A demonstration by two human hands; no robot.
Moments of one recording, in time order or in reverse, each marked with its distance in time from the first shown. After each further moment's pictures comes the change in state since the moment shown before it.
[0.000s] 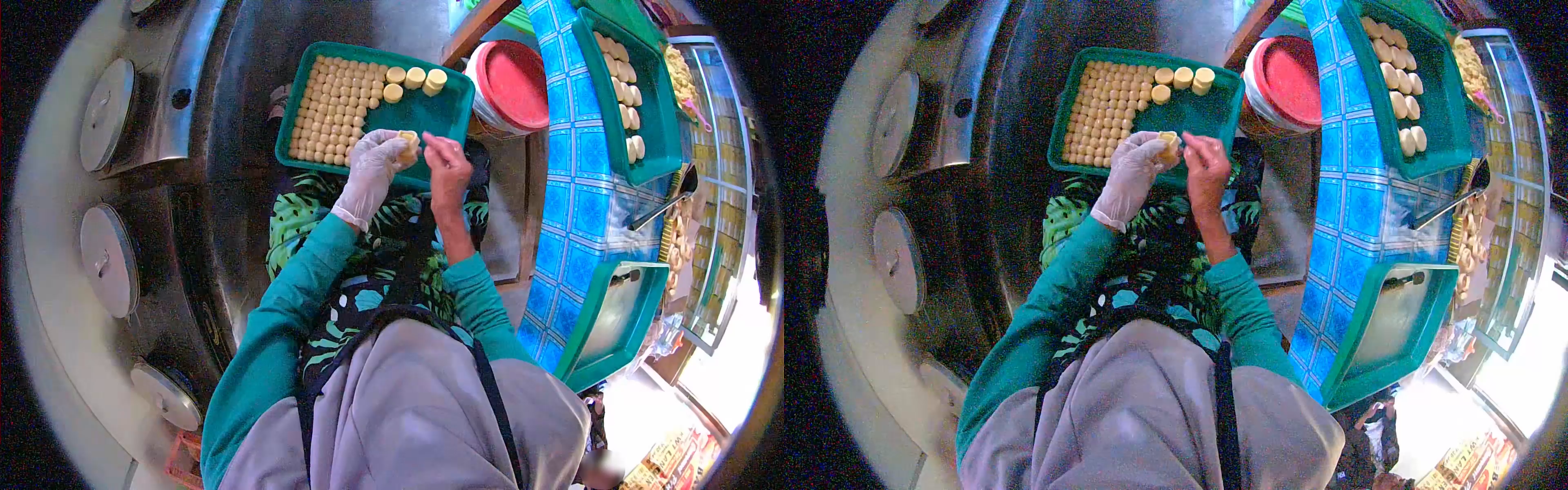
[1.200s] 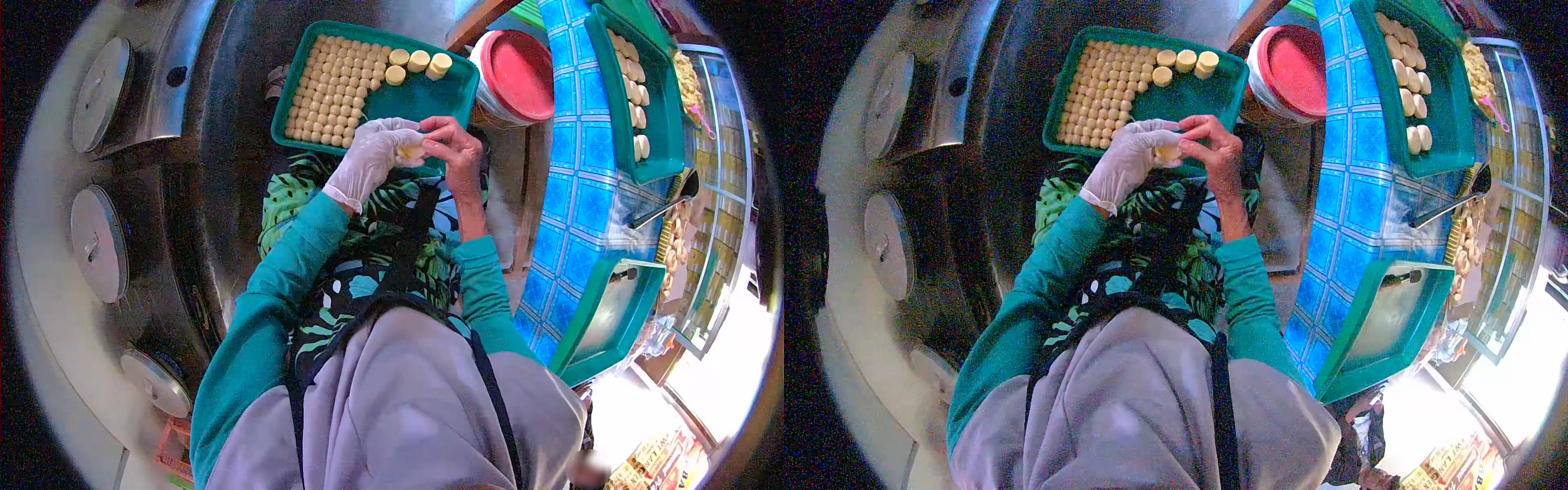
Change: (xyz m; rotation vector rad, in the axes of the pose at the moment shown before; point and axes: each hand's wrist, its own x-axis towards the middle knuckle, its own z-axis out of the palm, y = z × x) left_hand -0.003 0.013 0.001 0.073 -0.151 -0.257; right_hand 0.017 -0.005 -0.029 0.374 -0.376 0.042
